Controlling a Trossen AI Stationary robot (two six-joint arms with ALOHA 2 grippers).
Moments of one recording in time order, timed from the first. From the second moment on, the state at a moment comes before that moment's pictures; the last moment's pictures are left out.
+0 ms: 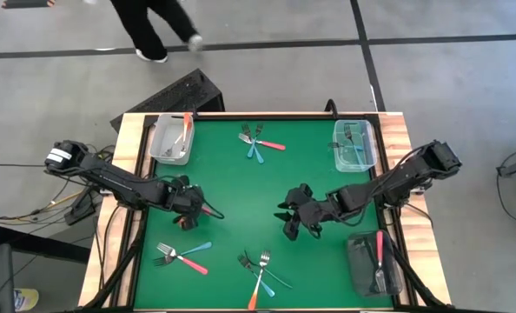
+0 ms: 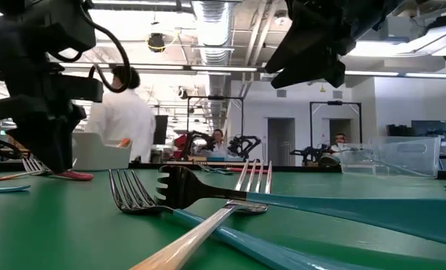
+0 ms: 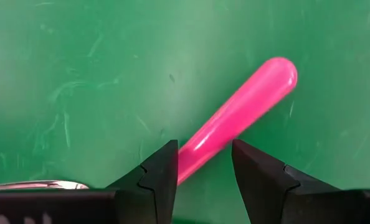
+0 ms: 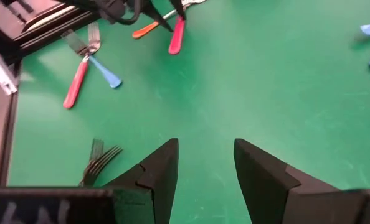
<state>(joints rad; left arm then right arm) -0.25 1.23 0.51 -0.61 -0.28 -0.48 0.36 1.49 0.91 -0.09 0.42 0.69</state>
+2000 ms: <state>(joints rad) -0.22 1.33 0.51 0.81 -0.23 -0.07 0.47 1.86 0.91 0.86 0.89 0.38</state>
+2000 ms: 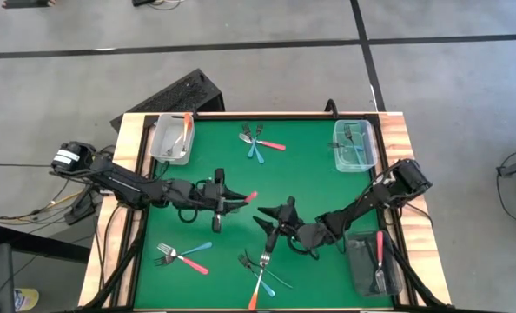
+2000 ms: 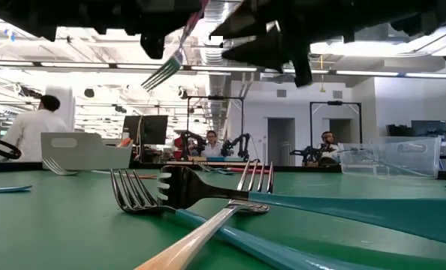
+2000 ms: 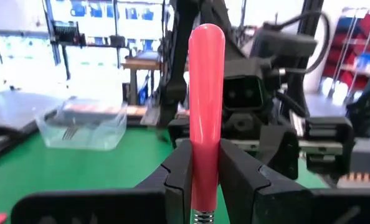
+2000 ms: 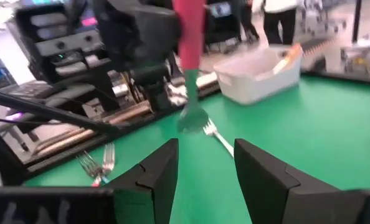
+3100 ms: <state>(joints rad) -0.21 1.63 0.61 1.20 -0.02 -0.09 0.55 1.84 1.03 0.81 1.06 0.06</state>
